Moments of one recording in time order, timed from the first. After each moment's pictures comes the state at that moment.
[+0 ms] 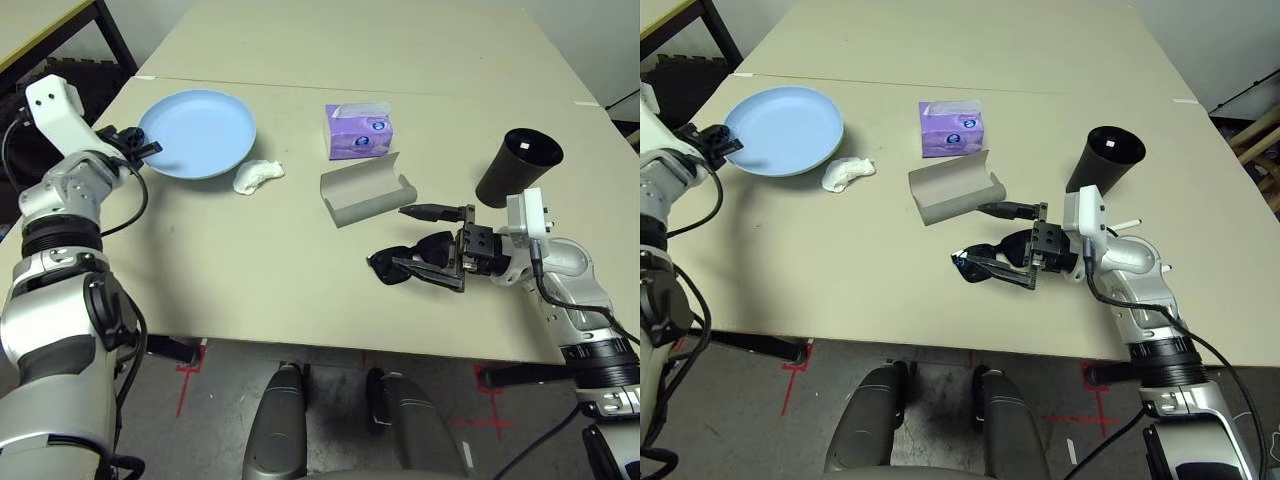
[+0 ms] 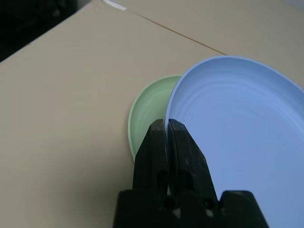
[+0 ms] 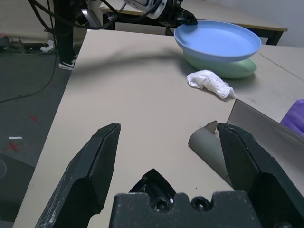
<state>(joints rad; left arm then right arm) -1.12 0.69 0.38 1.13 -0.29 0.30 -0.25 -0.35 -0.49 0.02 0.08 0.43 -0.11 1.23</state>
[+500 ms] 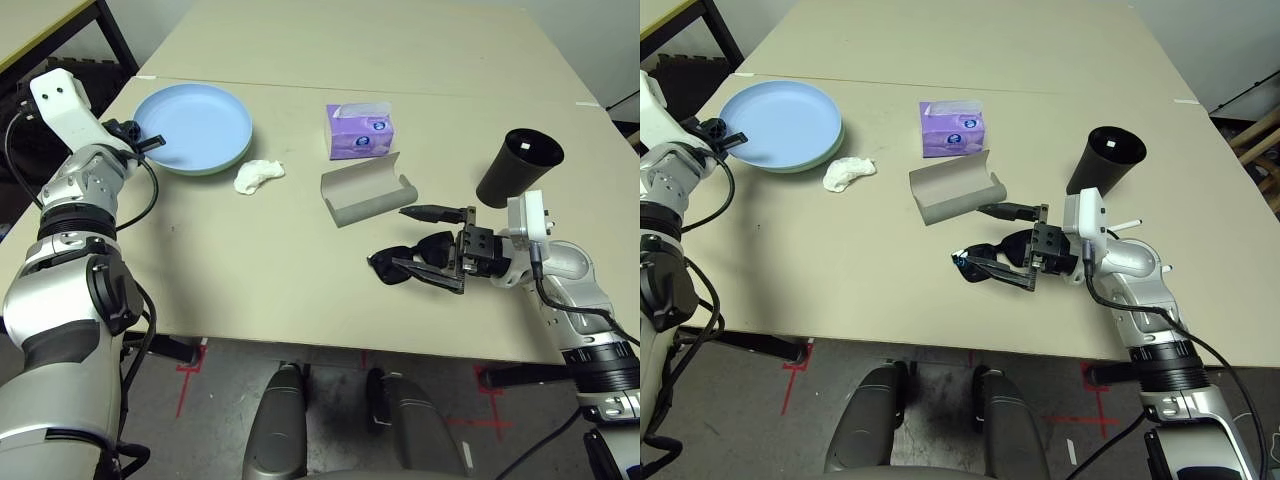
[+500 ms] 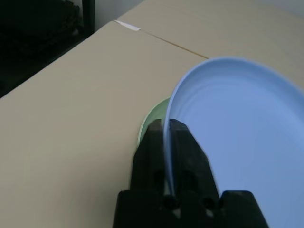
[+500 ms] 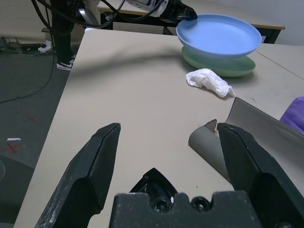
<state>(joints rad) -1.17 0.68 0.37 1.22 -0.24 0.17 -0.20 -0.34 -0.49 0.02 0.07 0.43 -0.11 1.22</state>
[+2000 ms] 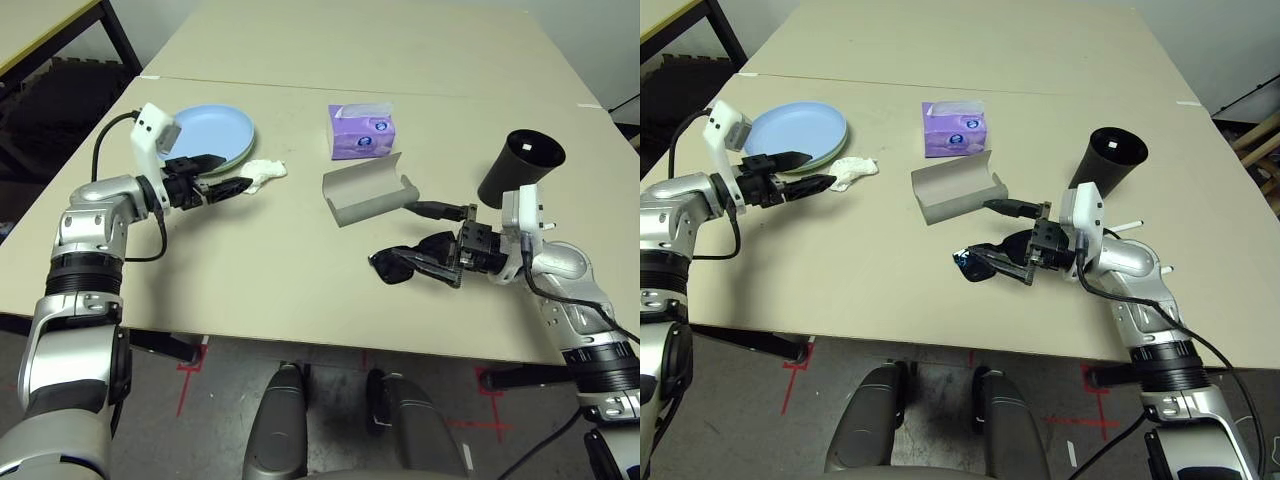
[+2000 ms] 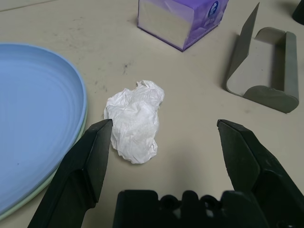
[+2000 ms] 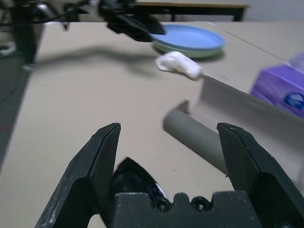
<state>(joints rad) -0.81 0.68 0.08 0.69 -0.23 0.26 -1.07 -0.32 -0.49 -0.01 0.08 0.40 -0.02 1.03</state>
